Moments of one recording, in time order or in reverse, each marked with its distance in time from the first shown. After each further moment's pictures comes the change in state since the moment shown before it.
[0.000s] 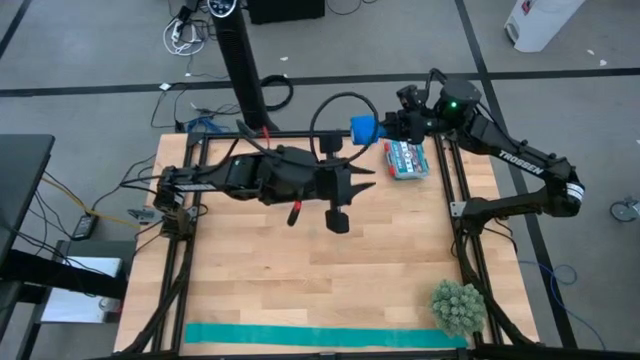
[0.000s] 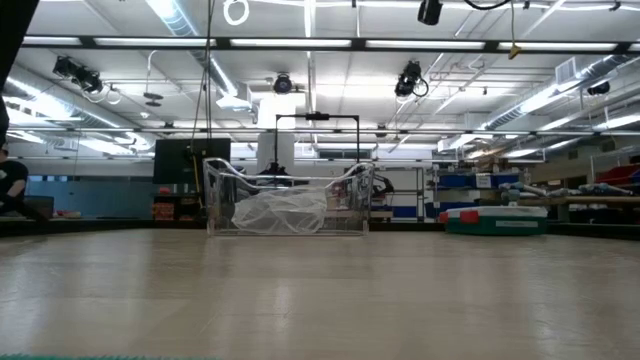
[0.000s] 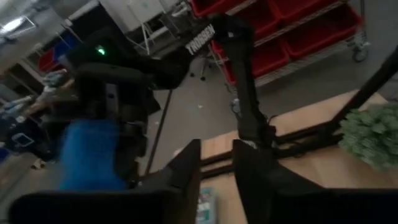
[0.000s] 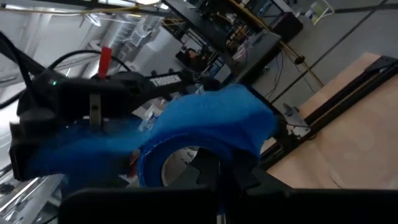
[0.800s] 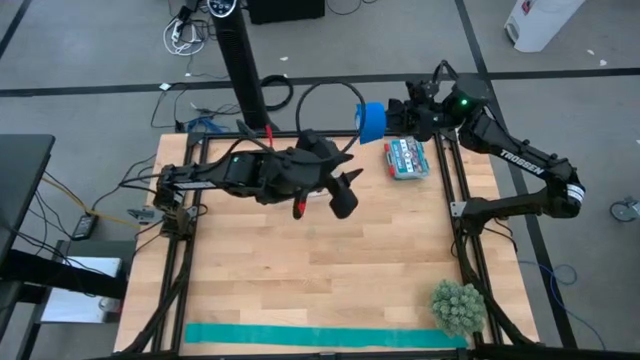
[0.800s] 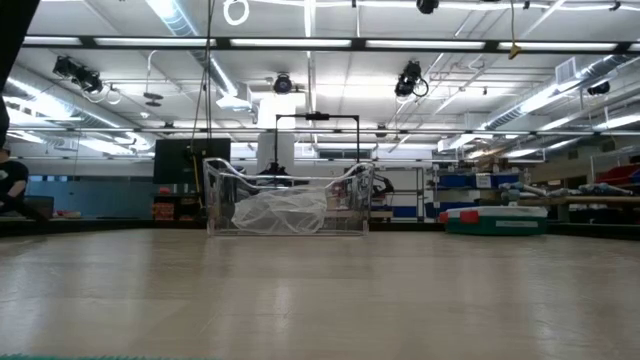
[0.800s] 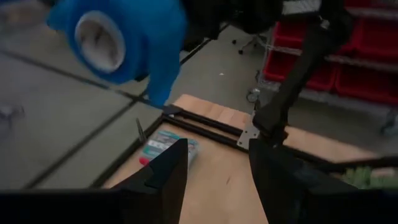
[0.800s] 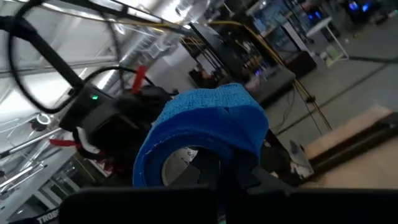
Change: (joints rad) left arm 0.019 -0.008 0.000 -0.176 -0.215 -0.692; right arm -0.026 -0.005 0.001 0.152 -0.007 -0.057
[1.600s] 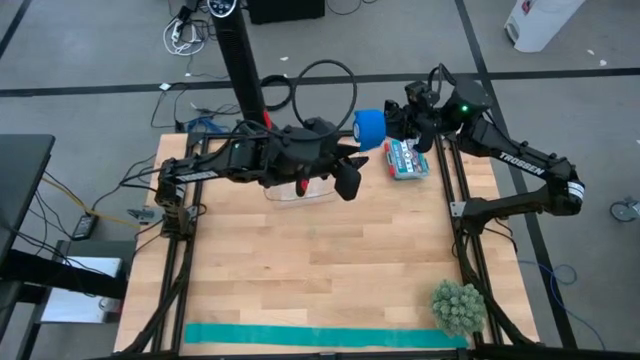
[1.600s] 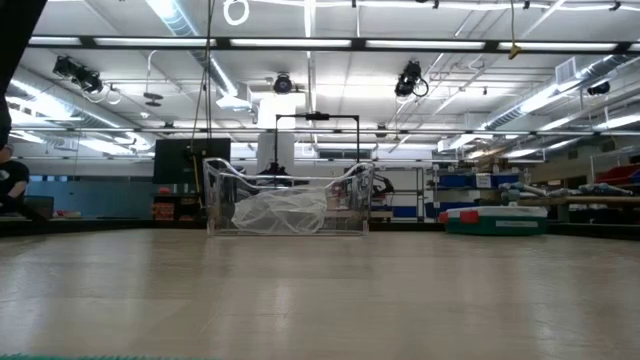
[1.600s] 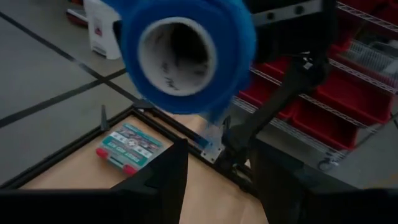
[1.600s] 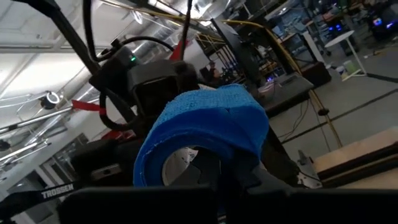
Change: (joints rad) left arm 0.085 -0.001 0.000 0.059 0.163 -0.219; right arm 0.079 0.001 0.000 0.040 0.023 -0.093
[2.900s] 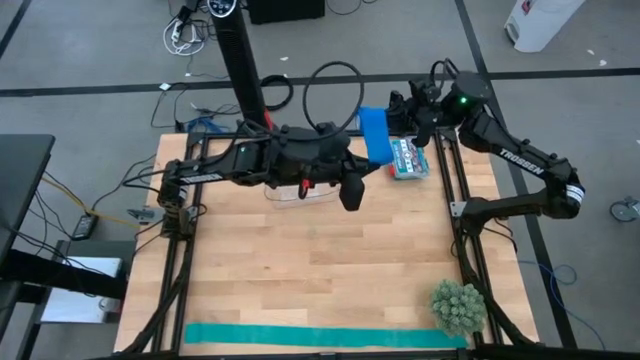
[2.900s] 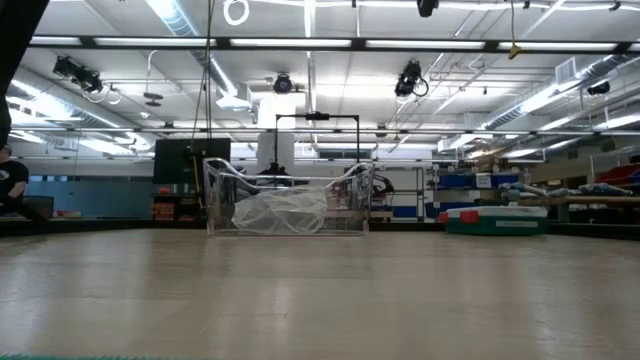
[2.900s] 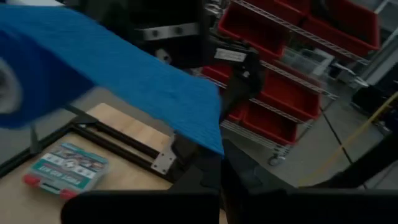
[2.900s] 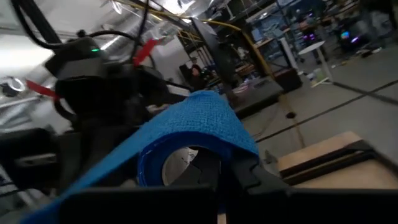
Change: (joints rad) left arm -0.009 0.020 0.000 0.155 0.180 0.041; right arm -0.113 0.000 0.000 -0.068 -0.044 -0.126
